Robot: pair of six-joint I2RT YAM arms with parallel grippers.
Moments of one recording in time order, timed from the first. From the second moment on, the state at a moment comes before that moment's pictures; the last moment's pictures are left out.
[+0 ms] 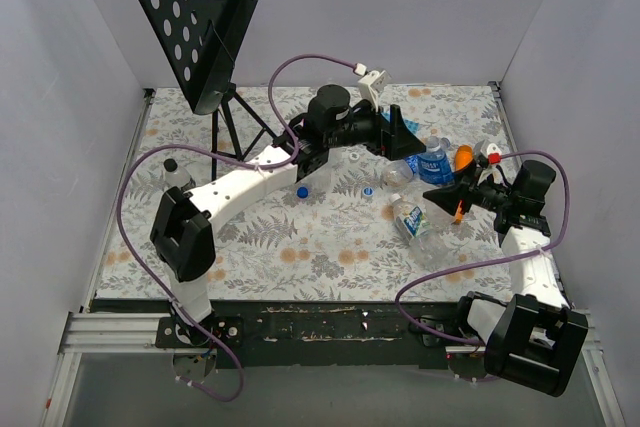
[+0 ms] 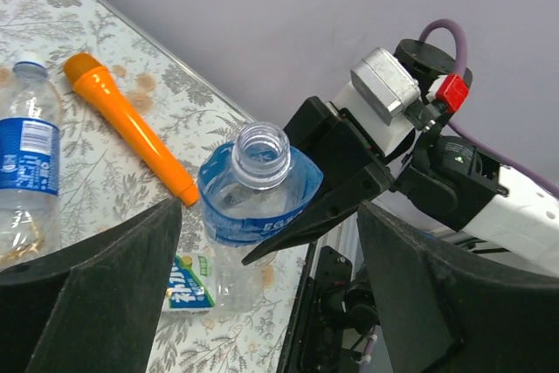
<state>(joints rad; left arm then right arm) -0.82 1.80 1.63 0.07 0.49 -0.57 -0.29 1.02 0.57 0.05 -1.33 -0.24</state>
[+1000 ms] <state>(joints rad) -0.83 1.96 1.75 0.11 0.62 -0.64 -0.26 1.03 0.57 0.06 -1.37 -0.24</state>
